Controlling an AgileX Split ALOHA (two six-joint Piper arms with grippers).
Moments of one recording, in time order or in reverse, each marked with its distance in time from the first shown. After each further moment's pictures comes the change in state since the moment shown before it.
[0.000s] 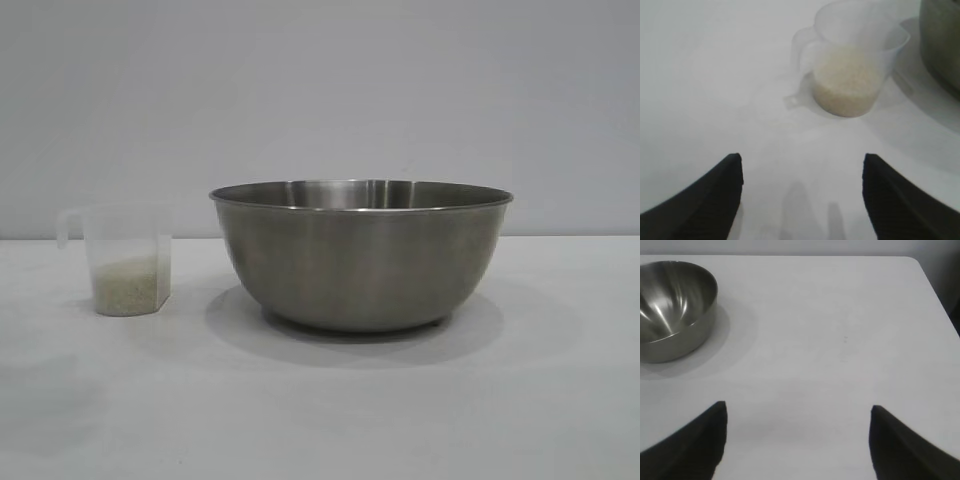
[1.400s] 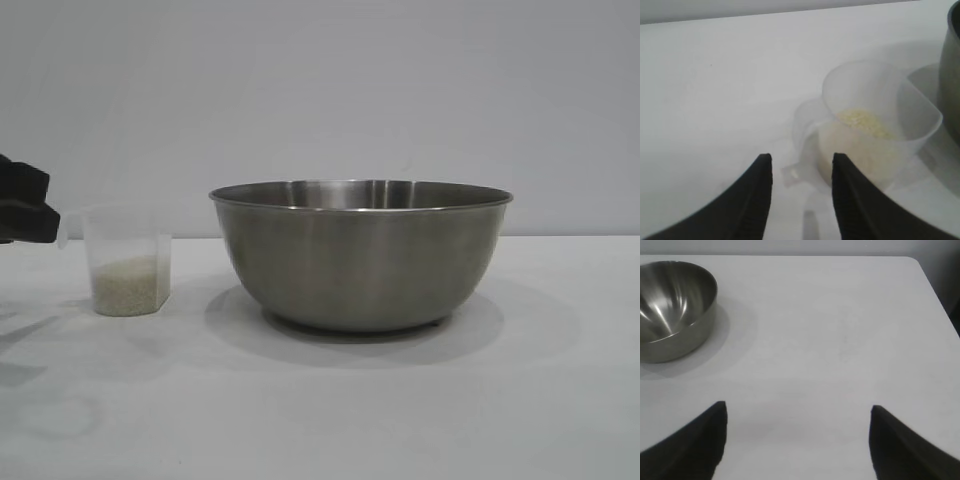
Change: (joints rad) left arm 0.000 0.169 -0.198 -0.019 -0.007 -0.002; right arm 0.000 0.000 0.000 0.000 0.000 0.000
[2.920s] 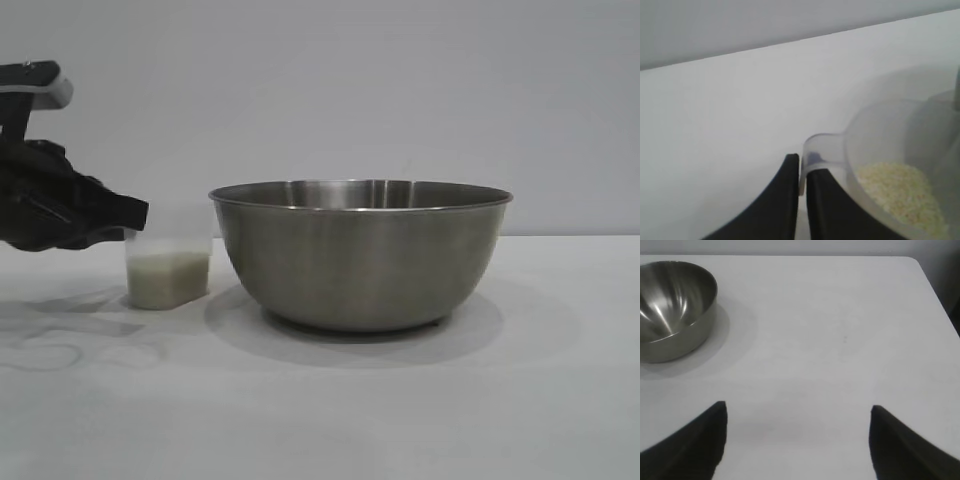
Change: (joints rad) left arm 0.000 -0.032 -0.285 0.107 0.016 0.187; right arm 0.000 0.000 0.000 0.000 0.000 0.000
